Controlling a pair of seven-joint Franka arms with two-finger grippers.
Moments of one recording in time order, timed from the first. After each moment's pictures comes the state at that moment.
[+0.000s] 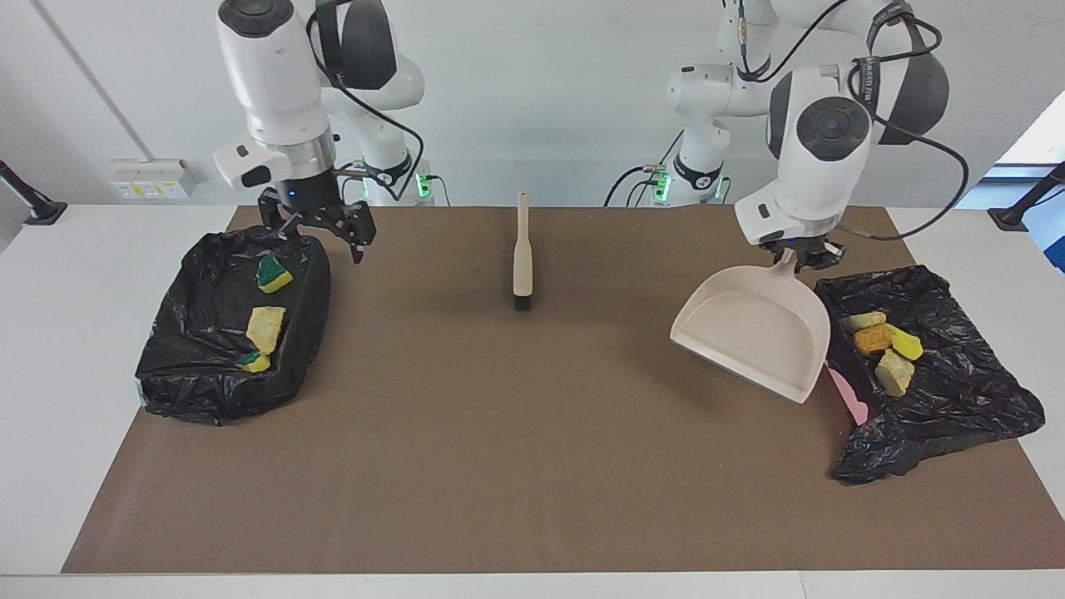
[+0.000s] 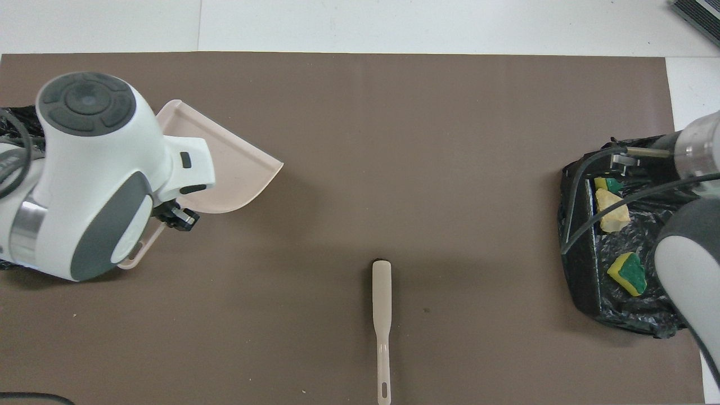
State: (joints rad) left arm -0.13 0.11 -0.28 -1.71 0.23 1.62 0.08; right arm 0.03 -0.04 0.02 -1.67 -0.08 1.72 0.27
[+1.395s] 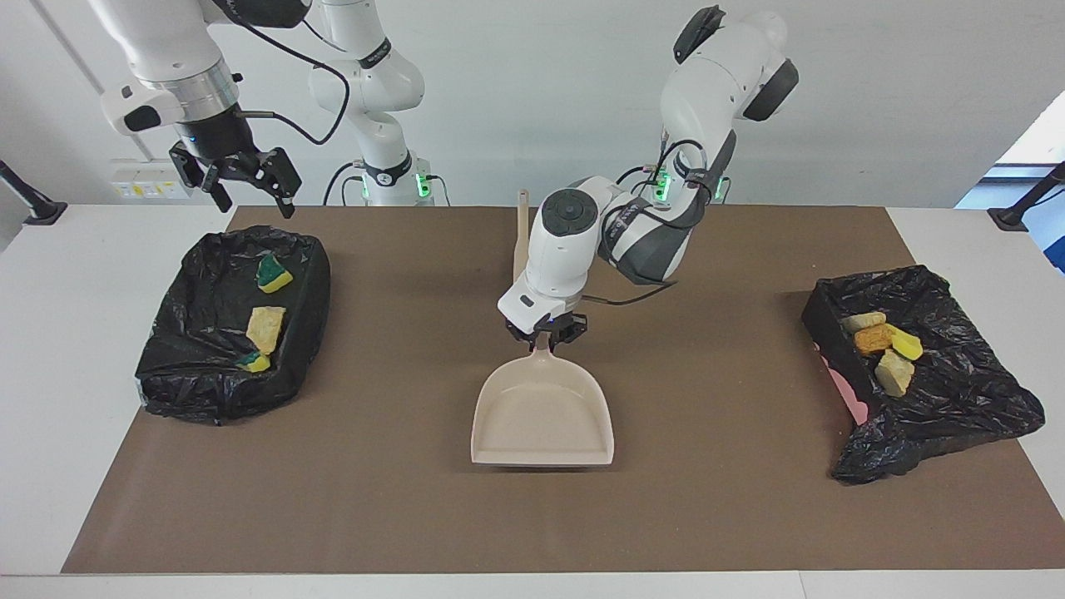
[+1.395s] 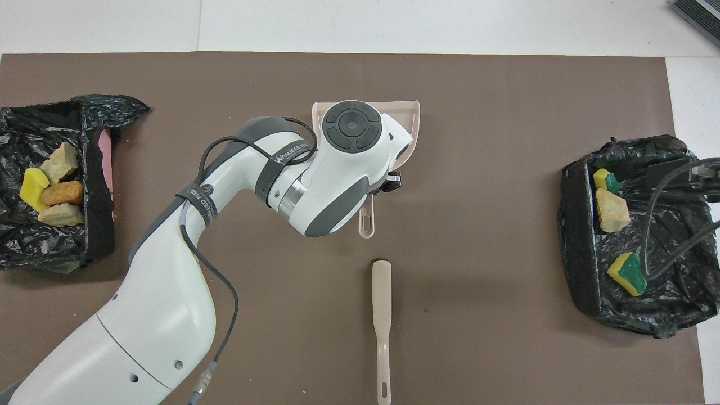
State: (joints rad) left arm -0.30 0.68 -0.52 -1.31 0.25 1.95 -0.72; right arm 0.01 -0.07 -0.05 -1.61 0.00 1.59 0.11
